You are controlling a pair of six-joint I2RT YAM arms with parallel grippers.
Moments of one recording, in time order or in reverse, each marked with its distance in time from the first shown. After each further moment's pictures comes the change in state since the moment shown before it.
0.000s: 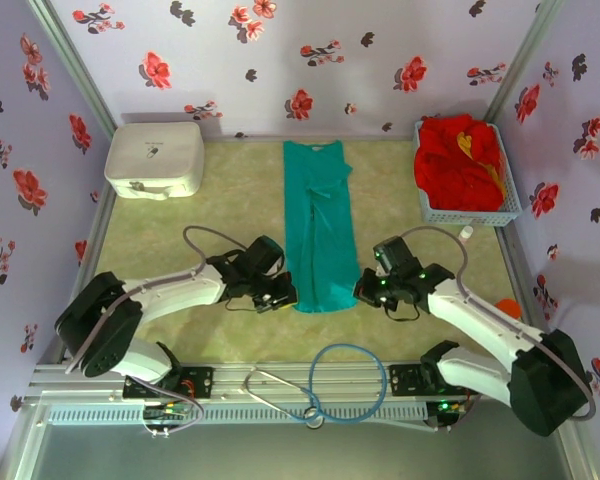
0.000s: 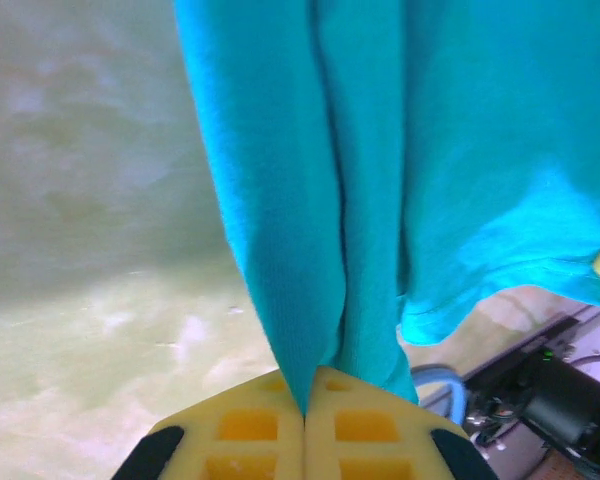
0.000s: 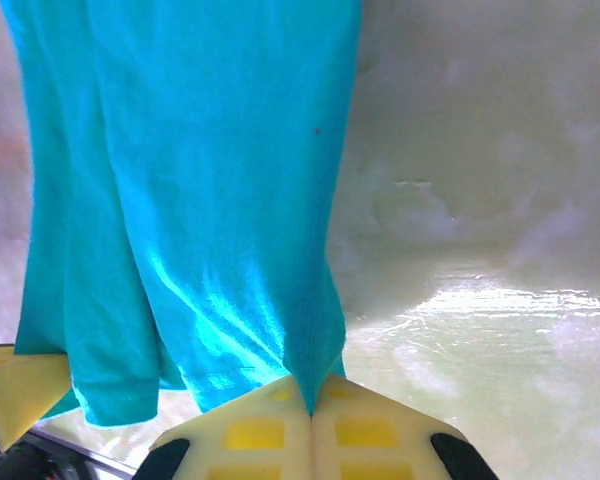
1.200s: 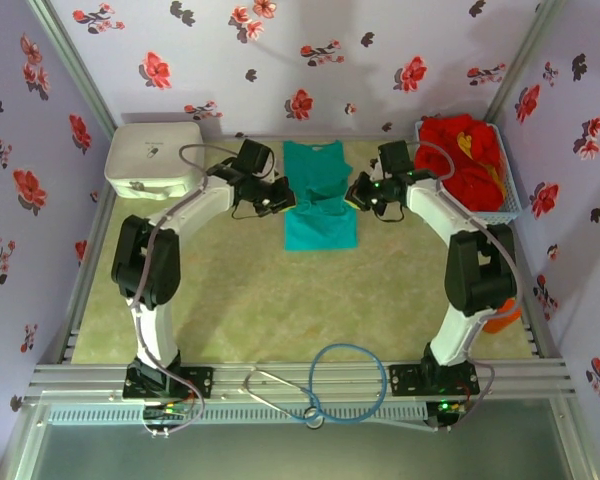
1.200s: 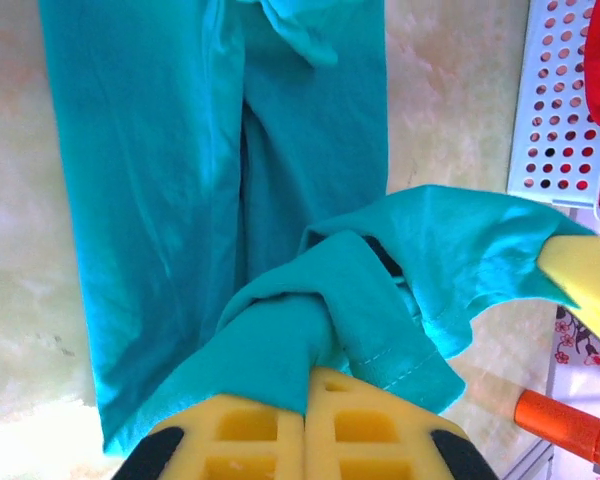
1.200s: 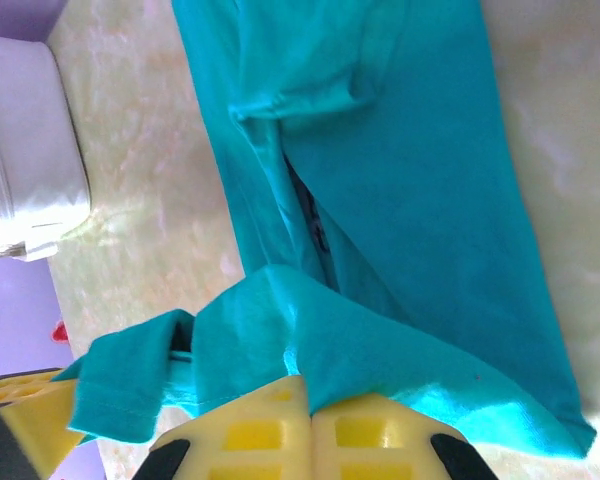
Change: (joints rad) left arm 0.378 0.490 0.802 -0.253 0.076 0.375; right arm -0.309 0.741 0.800 0.039 -0.190 -0.189
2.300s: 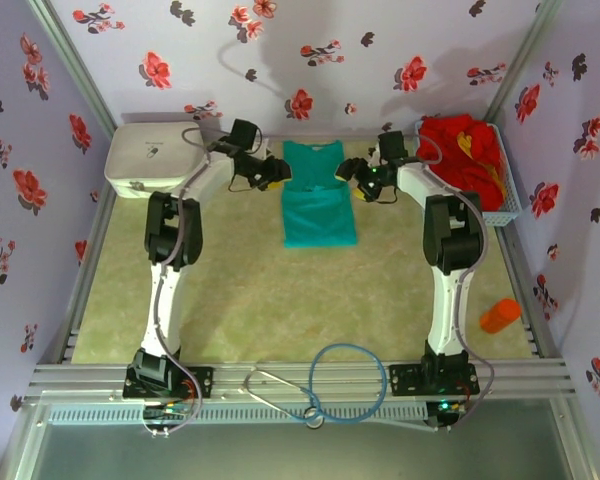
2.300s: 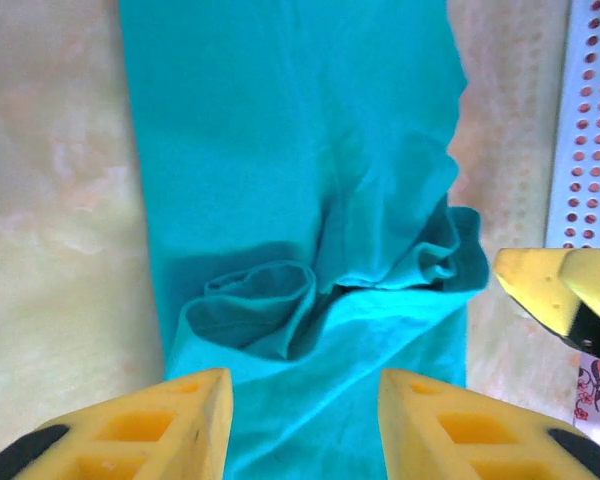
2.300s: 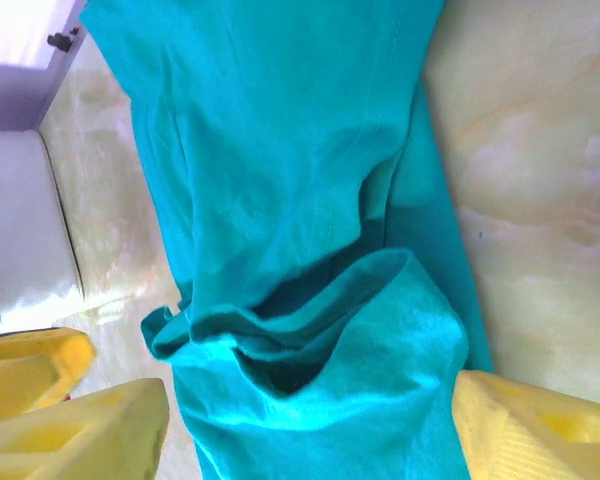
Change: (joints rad) left arm 0.149 0.405 0.466 -0.090 0.123 0.155; right arm -0.072 0.368 0.269 0.102 -0.085 -0.024
